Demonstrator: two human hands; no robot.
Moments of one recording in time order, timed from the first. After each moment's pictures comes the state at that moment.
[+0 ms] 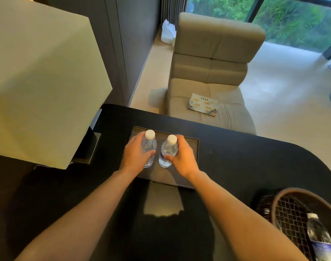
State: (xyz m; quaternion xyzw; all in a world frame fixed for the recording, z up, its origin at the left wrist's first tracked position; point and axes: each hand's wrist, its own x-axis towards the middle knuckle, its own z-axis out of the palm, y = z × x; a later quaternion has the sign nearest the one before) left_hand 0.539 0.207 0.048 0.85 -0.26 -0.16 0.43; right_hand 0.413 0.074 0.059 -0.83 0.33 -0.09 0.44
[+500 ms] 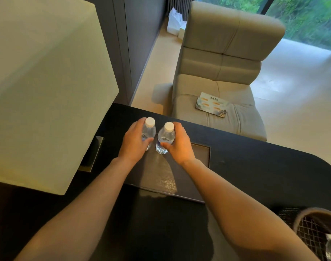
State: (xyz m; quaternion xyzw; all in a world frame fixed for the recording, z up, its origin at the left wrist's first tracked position) left_hand 0.636 0.179 0.024 0.85 -0.30 -0.13 0.41; right_hand 0.518 0.047 0.037 -0.85 0.31 -0.11 0.42
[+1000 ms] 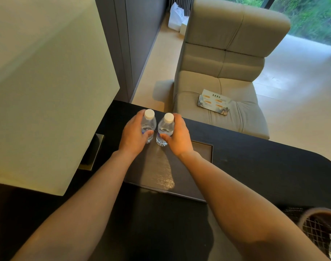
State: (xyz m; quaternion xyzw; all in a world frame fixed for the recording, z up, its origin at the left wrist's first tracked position) left_hand 0.655 0.173 0.021 0.84 -0.30 -0.11 0.43; right_hand 0.543 0.045 0.037 -0.84 0.33 -0.12 0.41
